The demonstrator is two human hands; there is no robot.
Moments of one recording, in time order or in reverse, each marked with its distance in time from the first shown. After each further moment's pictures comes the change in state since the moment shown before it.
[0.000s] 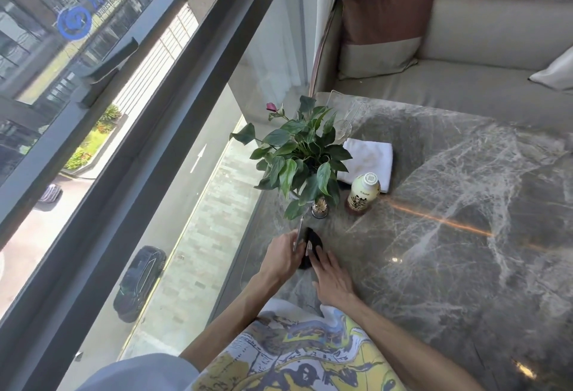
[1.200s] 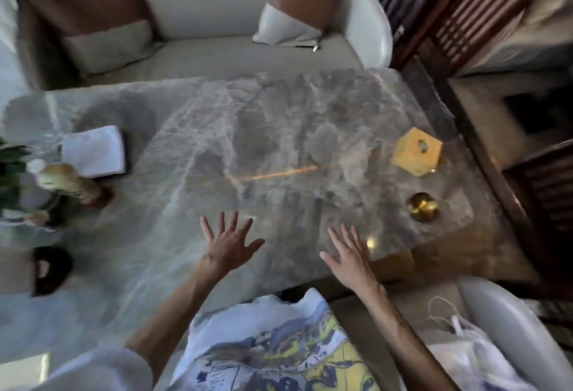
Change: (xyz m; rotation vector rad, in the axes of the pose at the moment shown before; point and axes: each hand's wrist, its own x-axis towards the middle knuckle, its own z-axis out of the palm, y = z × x) left_hand -0.107 0.296 0.323 0.697 -0.450 0.435; right_hand -0.461 0.382 -0.010 0.366 0.320 0.758
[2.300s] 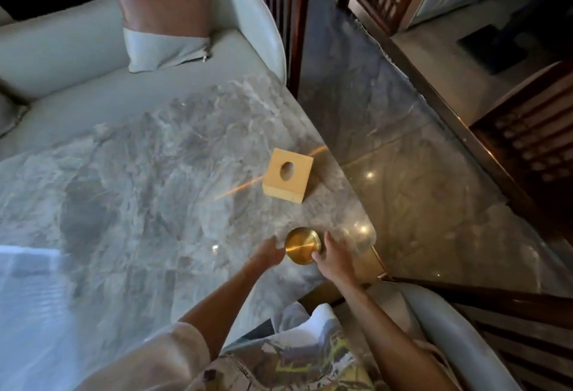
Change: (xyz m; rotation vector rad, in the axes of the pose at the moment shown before) left_hand 0.250 0.497 0.067 -0.339 -0.355 -0.086; right_hand 0.157 0.393 -0.108 0.416 -0.079 0.372
